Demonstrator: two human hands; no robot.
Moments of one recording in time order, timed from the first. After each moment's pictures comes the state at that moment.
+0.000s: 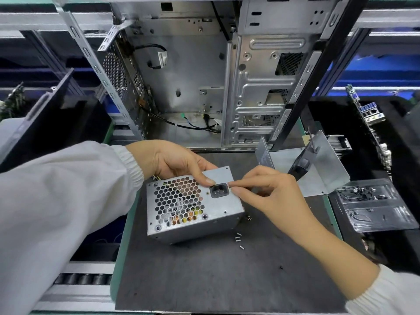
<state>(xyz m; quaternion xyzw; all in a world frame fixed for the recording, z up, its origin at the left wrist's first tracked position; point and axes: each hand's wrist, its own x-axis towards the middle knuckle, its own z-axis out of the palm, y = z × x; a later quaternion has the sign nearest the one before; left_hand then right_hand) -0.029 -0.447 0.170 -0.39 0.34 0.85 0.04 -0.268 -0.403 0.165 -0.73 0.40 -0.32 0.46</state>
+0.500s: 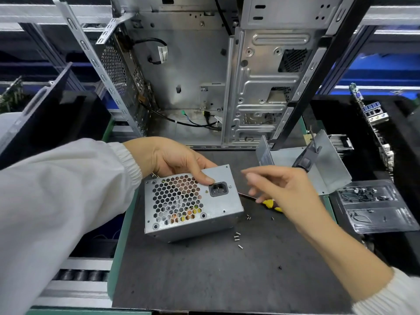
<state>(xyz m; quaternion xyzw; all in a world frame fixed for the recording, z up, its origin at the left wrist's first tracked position) -0.027 -0.449 0.167 -0.39 0.33 0.86 0.04 -0.283 -0.413 0.164 -0.60 0.42 -0.33 0.59</state>
